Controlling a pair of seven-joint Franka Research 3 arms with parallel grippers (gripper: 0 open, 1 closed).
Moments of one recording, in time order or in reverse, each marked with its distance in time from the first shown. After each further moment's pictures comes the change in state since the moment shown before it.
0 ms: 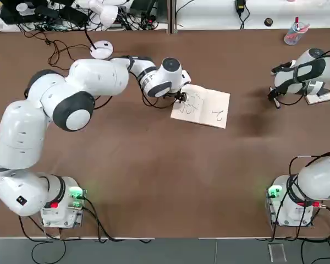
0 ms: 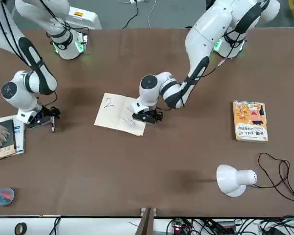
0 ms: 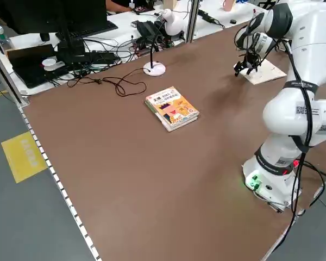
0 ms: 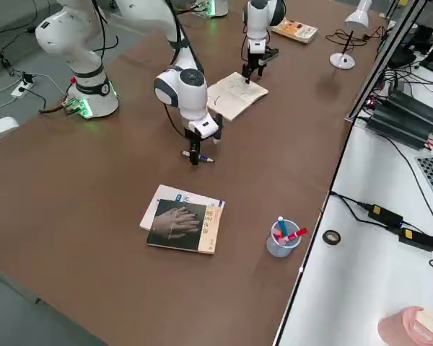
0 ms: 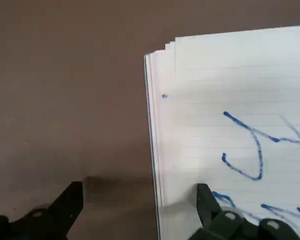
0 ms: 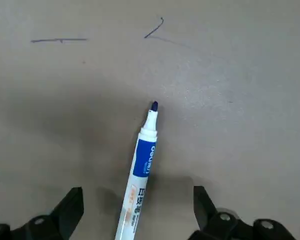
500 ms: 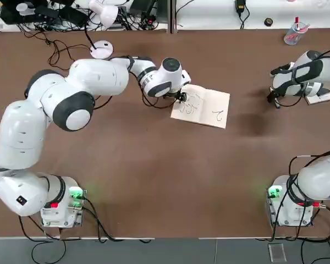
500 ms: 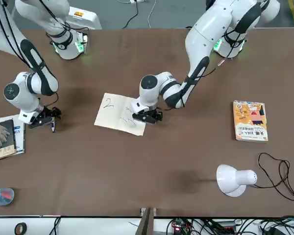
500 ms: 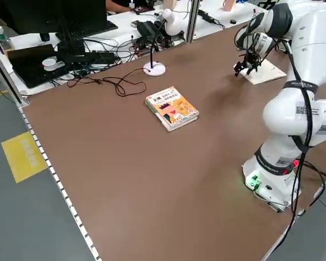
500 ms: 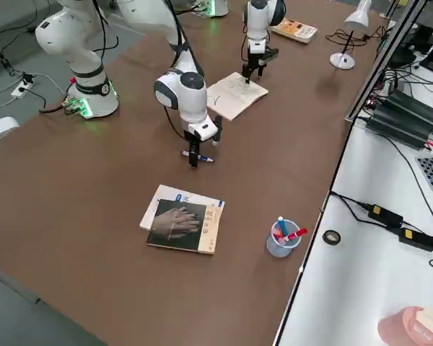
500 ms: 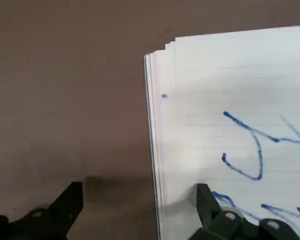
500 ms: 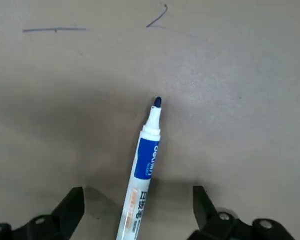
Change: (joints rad) left arm 0.000 0.000 0.000 0.000 0.000 0.000 0.000; right arm 0.000 0.024 0.002 0.000 0.003 0.018 0.000
